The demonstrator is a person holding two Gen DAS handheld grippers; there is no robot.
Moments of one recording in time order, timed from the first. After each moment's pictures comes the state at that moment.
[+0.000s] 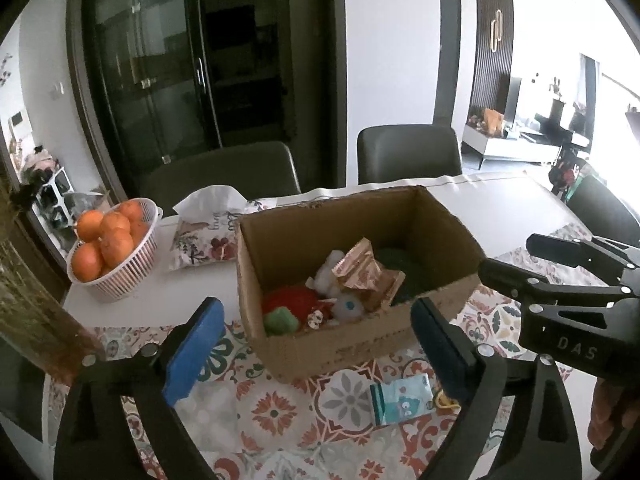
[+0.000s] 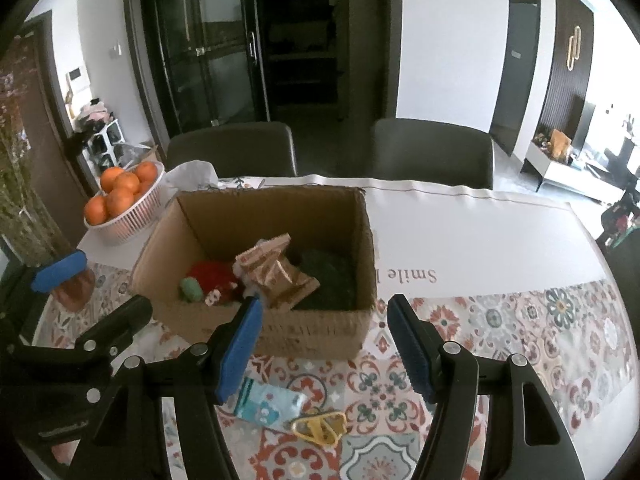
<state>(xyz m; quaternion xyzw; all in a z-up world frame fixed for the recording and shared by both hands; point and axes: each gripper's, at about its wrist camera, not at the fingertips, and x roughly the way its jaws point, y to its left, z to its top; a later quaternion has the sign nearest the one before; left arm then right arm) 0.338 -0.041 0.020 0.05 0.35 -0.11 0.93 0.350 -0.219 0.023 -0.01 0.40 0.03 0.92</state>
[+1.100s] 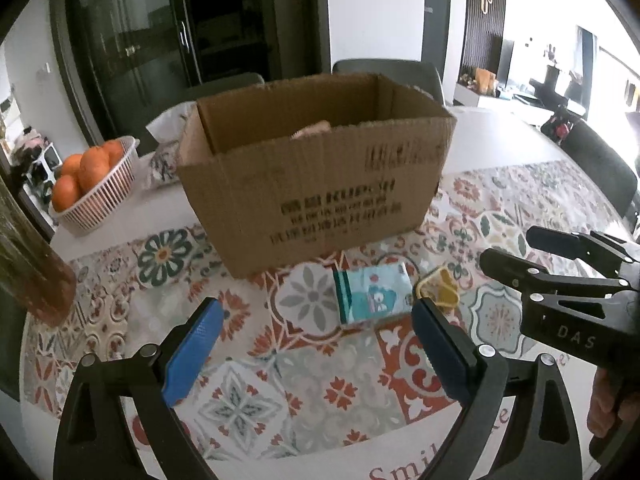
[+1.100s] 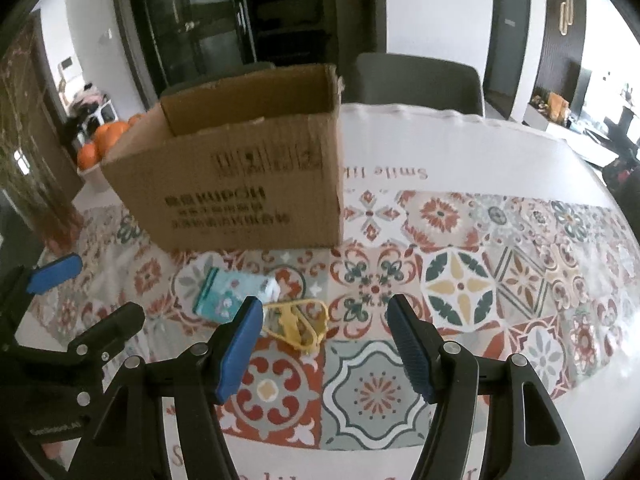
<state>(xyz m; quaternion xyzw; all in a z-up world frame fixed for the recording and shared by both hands) 0.268 -0.067 -0.069 0.07 0.41 -0.12 0.90 0.285 -0.249 -0.075 0.01 0.45 0.03 0.89</state>
